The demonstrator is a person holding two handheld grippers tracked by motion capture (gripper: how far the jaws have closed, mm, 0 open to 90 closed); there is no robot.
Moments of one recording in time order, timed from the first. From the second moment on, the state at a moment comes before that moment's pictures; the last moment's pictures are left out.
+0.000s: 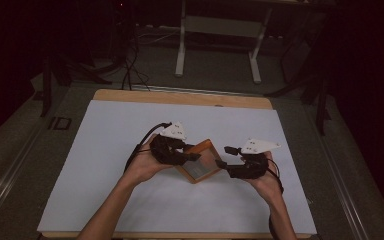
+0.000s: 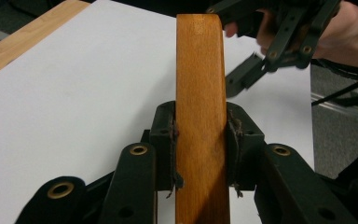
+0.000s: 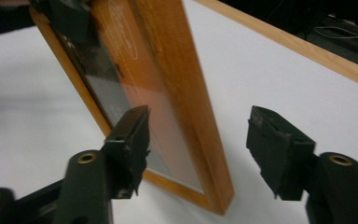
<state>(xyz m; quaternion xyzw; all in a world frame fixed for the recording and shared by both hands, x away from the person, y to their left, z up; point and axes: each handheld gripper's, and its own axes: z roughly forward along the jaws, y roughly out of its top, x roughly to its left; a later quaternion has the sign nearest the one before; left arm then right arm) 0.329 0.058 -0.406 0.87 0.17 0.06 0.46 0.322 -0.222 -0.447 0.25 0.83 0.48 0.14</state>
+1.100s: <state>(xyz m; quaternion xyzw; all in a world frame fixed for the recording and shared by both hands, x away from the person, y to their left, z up) 0.346 0.077 -0.414 0.84 0.22 0.04 0.49 0.319 -0.210 -0.457 0.19 0.85 0.47 0.12</state>
